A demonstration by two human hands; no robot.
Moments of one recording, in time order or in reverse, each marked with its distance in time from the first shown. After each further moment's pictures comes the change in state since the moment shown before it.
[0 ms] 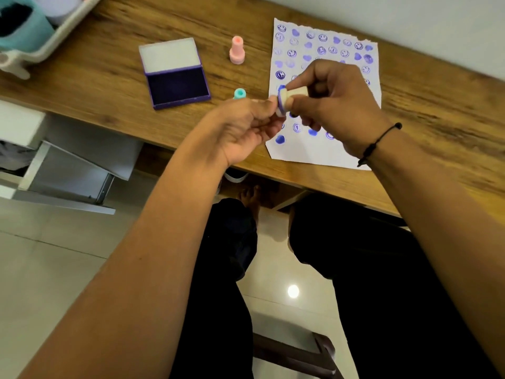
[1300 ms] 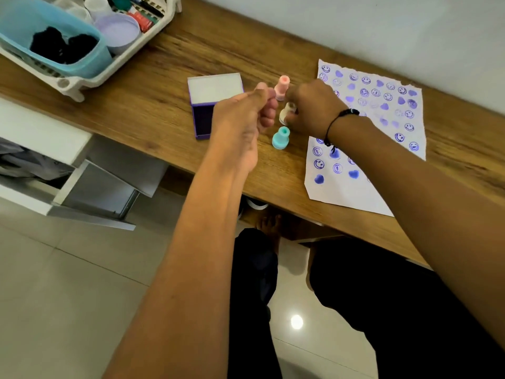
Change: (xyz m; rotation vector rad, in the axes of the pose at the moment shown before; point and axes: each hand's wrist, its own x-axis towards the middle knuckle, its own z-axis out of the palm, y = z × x) left_hand 0.009 0.037 -0.034 -0.098 0.355 0.340; right_hand 0.117 0.003 0.063 -0.914 -0.185 -0.338
